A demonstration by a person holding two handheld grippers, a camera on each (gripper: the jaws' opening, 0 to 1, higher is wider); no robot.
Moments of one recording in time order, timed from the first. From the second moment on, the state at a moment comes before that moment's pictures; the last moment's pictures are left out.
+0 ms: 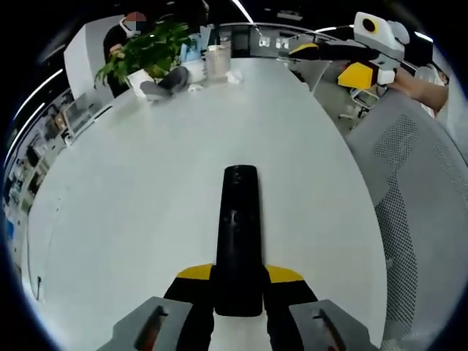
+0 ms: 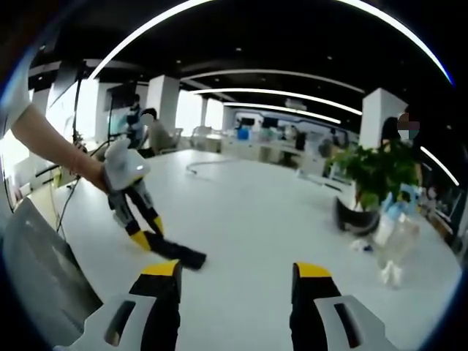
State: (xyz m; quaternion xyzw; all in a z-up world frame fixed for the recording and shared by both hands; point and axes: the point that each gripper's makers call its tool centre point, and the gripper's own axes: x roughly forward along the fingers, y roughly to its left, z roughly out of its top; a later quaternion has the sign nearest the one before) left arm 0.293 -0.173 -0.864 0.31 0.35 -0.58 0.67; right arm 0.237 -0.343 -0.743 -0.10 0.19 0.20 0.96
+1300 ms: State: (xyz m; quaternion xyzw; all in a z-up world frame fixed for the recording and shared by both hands) left arm 0.265 -0.169 -0.864 0.32 0.35 -0.59 0.66; right arm 0.236 -0.341 -0.745 -0.11 0.19 0.21 0.95
